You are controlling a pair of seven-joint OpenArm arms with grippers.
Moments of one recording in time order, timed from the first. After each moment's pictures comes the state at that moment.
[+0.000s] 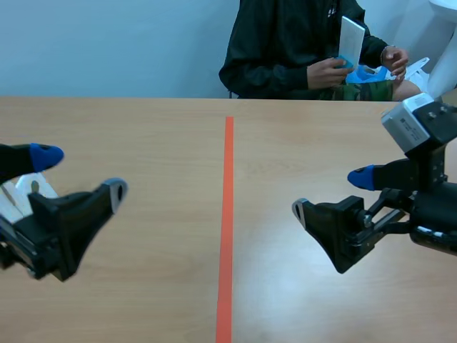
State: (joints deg) left arm 36.5 -23.0 -9.7 116.0 -23.9 -31.6 2.8; right arm -24.1 26.2 4.5 106.6 28.8 33.9 -18.6
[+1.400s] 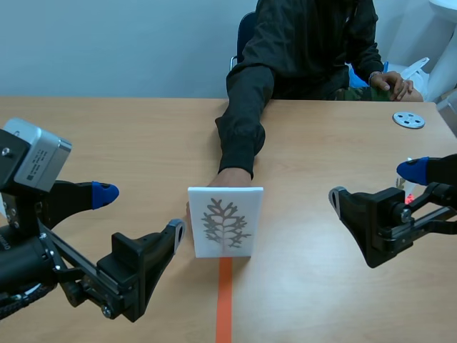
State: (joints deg) left arm 35.6 -21.9 3.5 115.8 -18.1 -22.0 6.5; right arm -32.7 22.8 12.9 115.6 24.9 27.7 -18.2
